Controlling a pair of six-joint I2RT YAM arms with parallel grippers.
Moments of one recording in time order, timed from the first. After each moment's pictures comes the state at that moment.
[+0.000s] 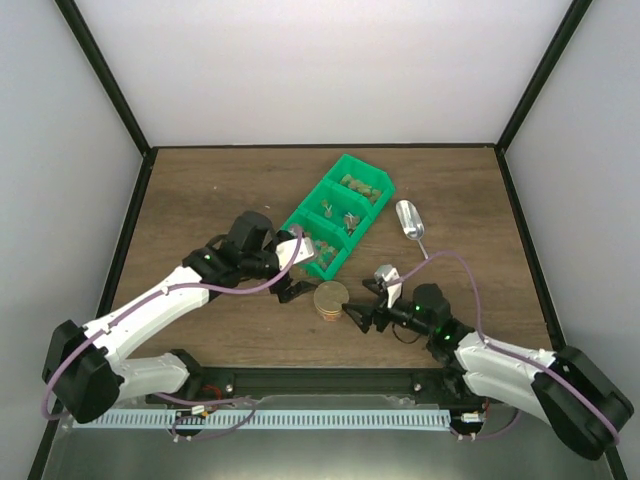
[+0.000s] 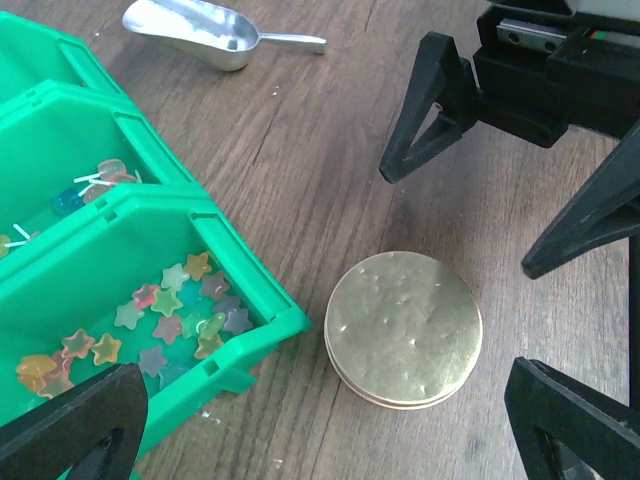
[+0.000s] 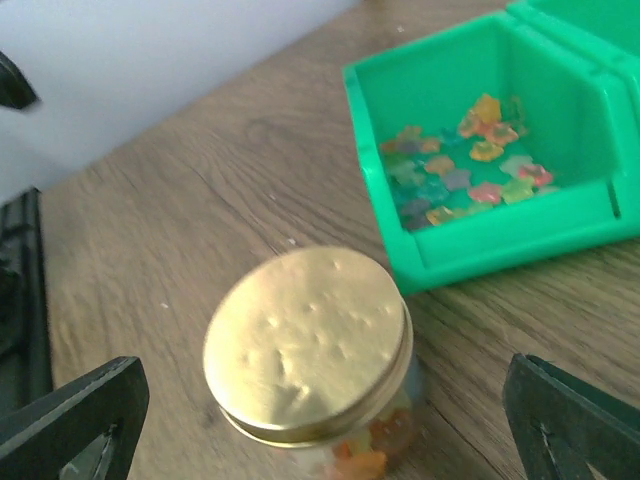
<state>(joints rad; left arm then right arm) -0.70 1.19 0.89 -0.43 0.41 0.43 0.68 0.92 0.06 0.62 -0.37 0.25</state>
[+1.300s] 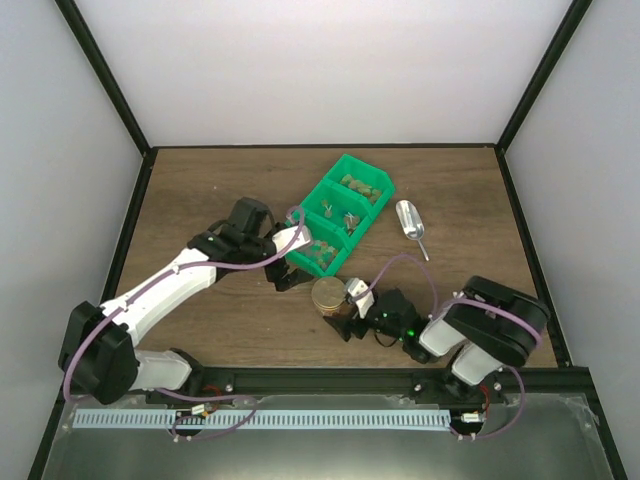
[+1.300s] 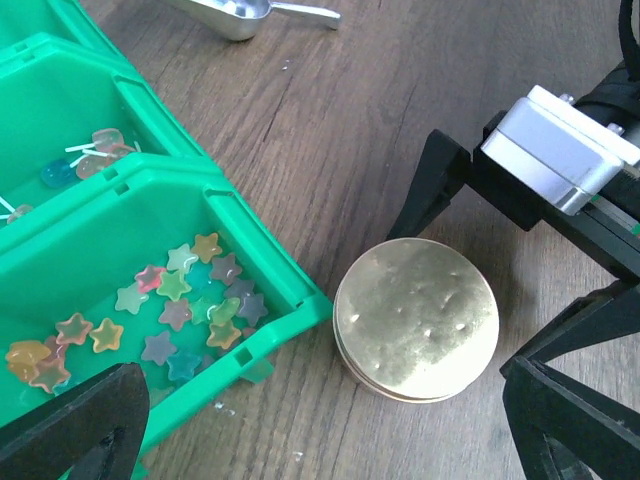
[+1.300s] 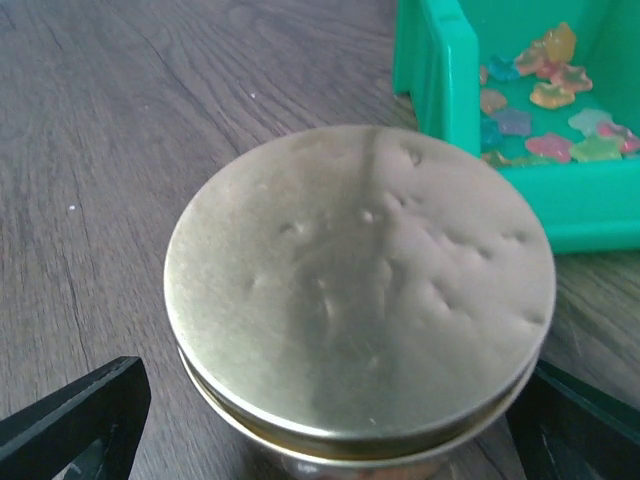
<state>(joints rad) -0.58 1.32 0.96 -0.48 0.52 0.48 0.90 1.53 0.11 1.01 -0.11 0.03</state>
